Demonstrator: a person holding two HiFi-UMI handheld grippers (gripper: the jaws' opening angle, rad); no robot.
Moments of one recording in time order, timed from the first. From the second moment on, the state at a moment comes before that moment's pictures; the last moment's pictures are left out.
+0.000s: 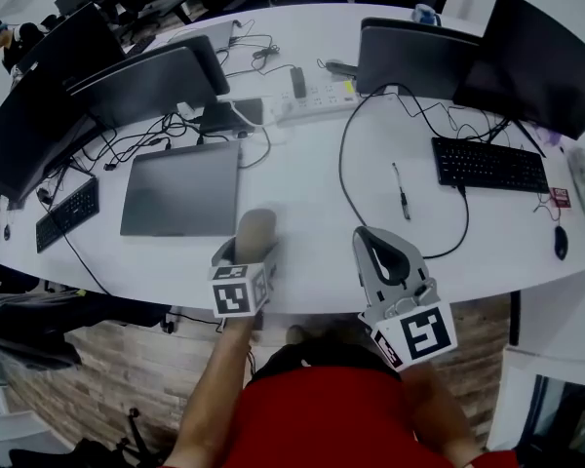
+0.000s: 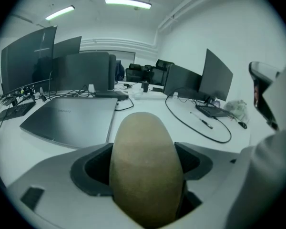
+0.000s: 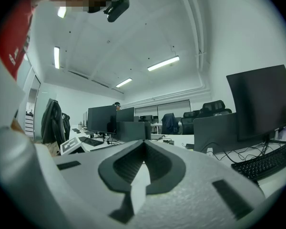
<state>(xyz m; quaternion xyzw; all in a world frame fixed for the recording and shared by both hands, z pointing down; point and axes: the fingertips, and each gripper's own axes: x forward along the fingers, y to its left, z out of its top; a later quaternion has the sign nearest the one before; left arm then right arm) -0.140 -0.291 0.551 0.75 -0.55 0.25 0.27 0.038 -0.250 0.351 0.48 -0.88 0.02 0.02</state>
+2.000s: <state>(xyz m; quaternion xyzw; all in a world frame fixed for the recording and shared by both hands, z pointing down) -0.141 -0.219 0.315 0.83 -0.56 0.01 0.08 0.029 -0.208 0.307 0.47 -0.88 -0.03 0.00</state>
